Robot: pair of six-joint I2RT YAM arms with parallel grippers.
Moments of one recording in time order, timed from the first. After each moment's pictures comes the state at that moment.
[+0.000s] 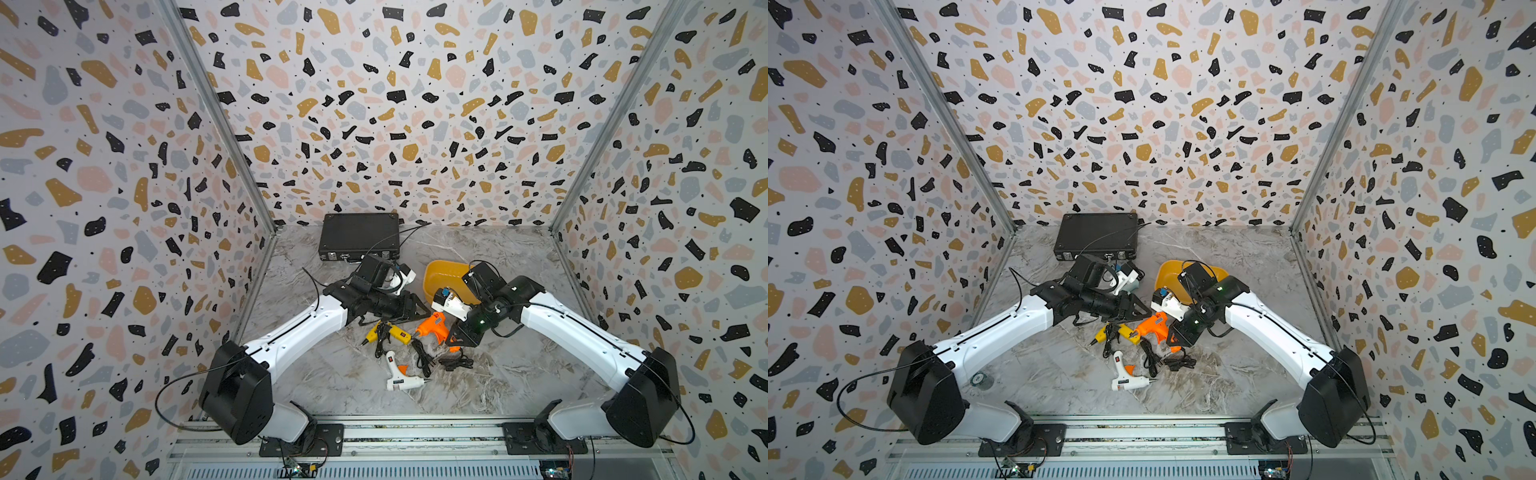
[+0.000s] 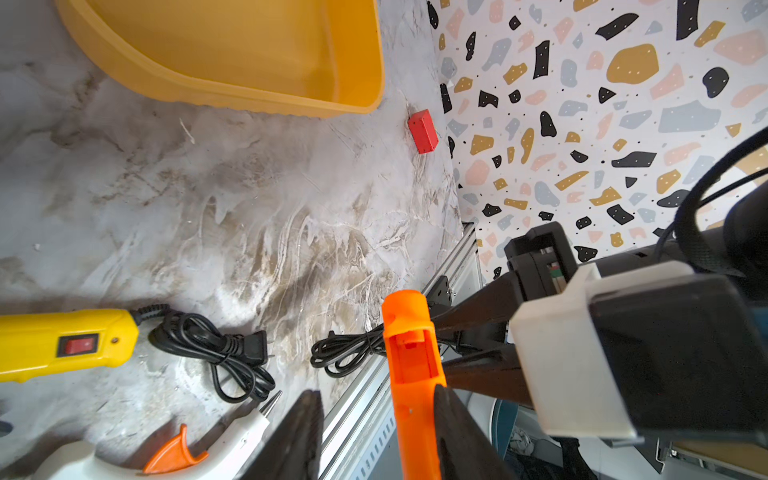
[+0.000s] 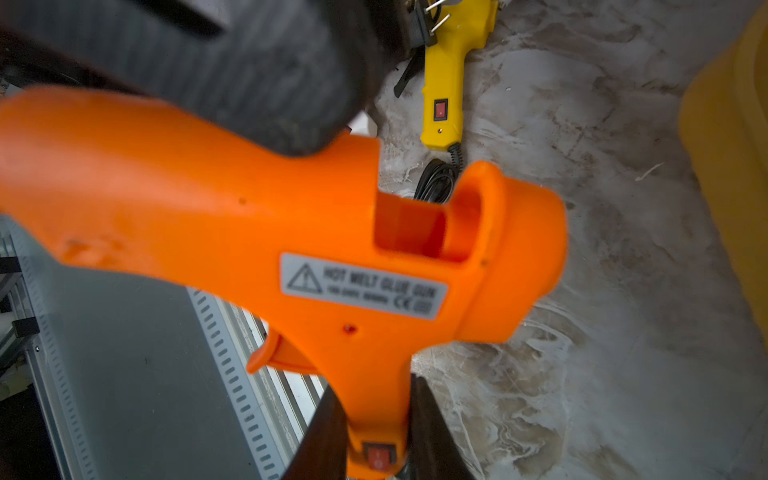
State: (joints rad) left arm -0.61 1.45 1.11 -0.49 0.74 -0.61; right arm 0.66 1.40 1.20 -1.05 -0.49 -0.26
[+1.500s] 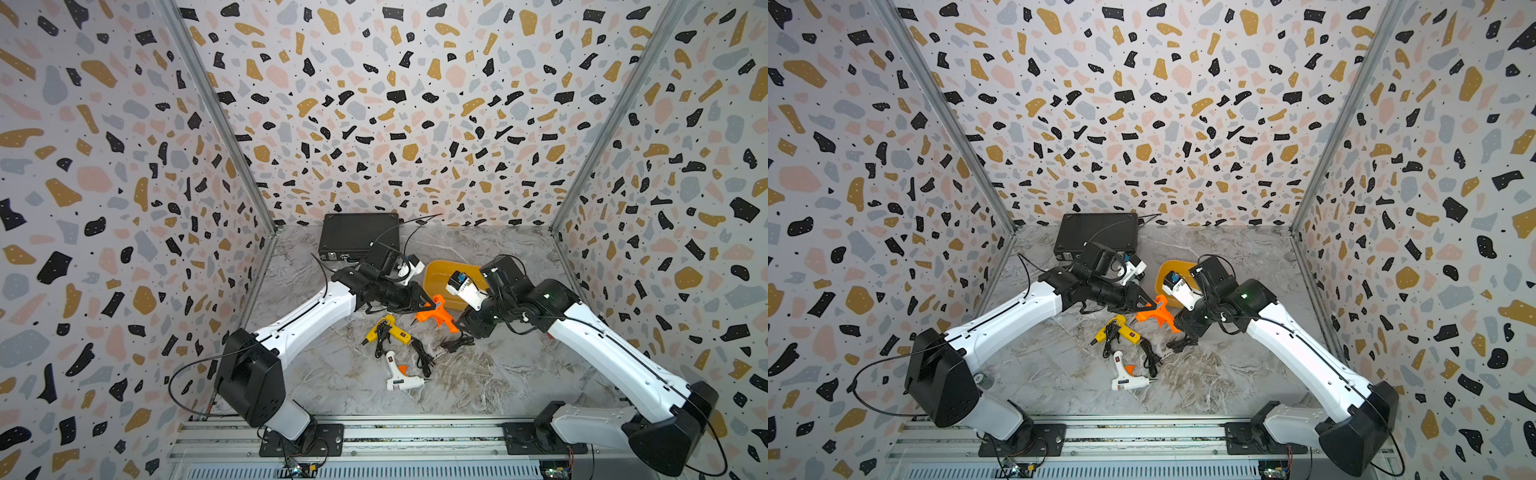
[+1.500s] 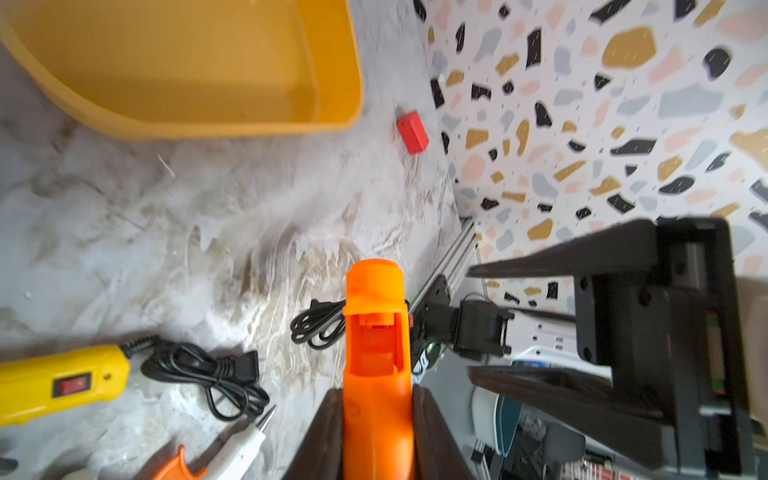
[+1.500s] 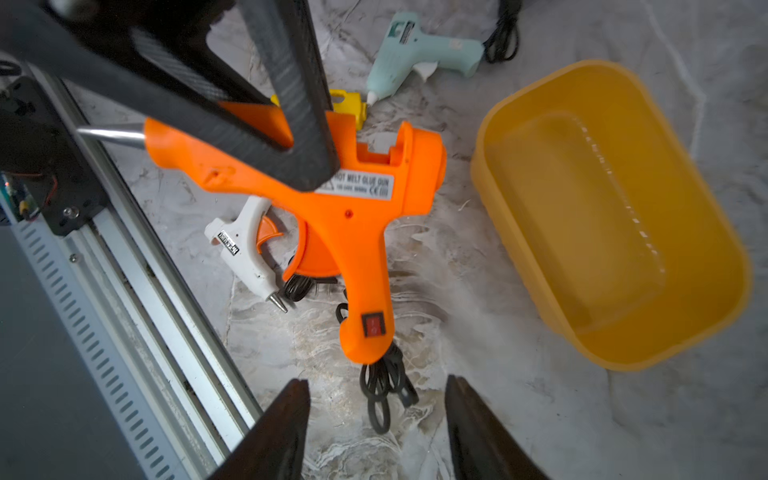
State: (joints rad) left arm -0.58 1.54 1.29 -0.55 0.73 -0.57; right arm 0.67 1.20 1.28 -1.02 -0.17 -0.19
